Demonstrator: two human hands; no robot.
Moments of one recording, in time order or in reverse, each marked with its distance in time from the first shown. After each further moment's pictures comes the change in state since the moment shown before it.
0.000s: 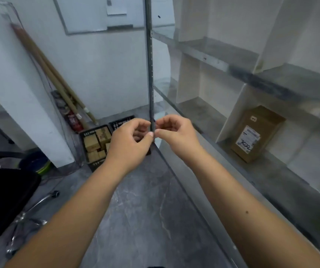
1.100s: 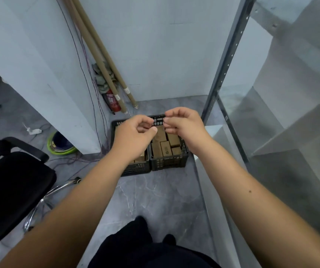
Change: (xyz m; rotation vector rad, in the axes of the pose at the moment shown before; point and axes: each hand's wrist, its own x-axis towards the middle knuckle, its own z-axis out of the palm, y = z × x) left_hand 0.434 -0.255 0.001 0.112 0.162 -0.444; right_hand 0.533 0.159 0.142 0.116 -0.378 0.365
